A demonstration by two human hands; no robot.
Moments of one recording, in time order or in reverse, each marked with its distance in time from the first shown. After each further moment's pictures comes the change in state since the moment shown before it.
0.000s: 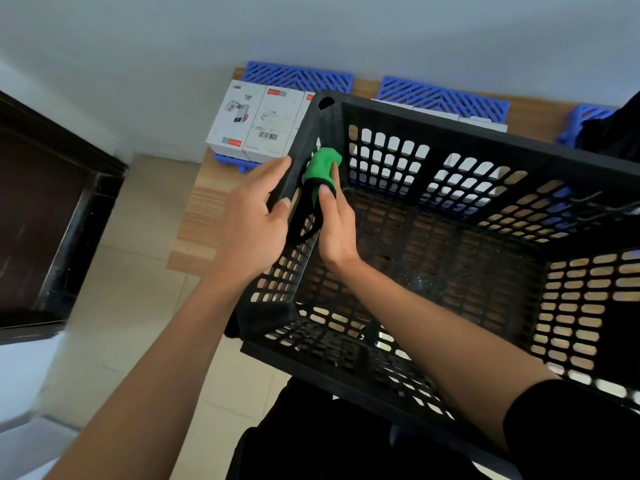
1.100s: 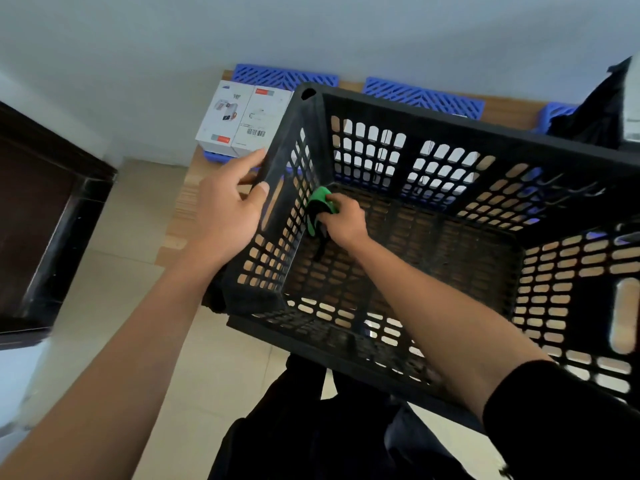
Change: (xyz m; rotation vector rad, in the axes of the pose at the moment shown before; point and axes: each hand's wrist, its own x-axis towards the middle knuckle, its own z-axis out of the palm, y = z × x) left_hand -0.008 -0.010 -0.011 -0.083 -0.020 -0.054; right_hand 0.024 0.036 -0.048 -0.492 -0.024 0.270
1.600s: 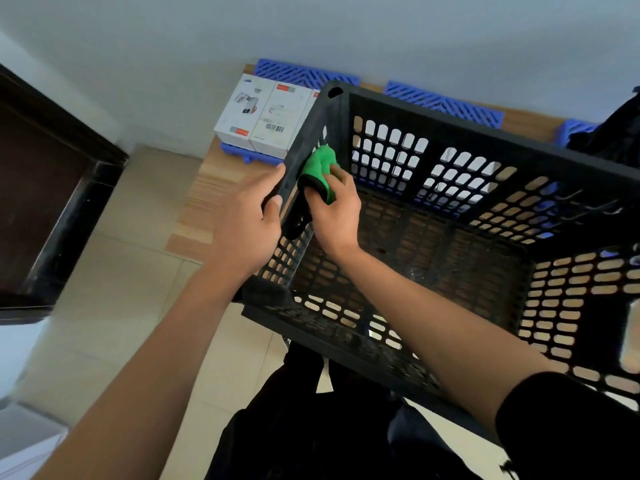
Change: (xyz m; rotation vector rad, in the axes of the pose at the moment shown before) left_hand -0.030 -0.009 0.002 0.176 0.062 0.101; right_hand -0.045 -0.051 0.026 0.222 0.227 -0.381
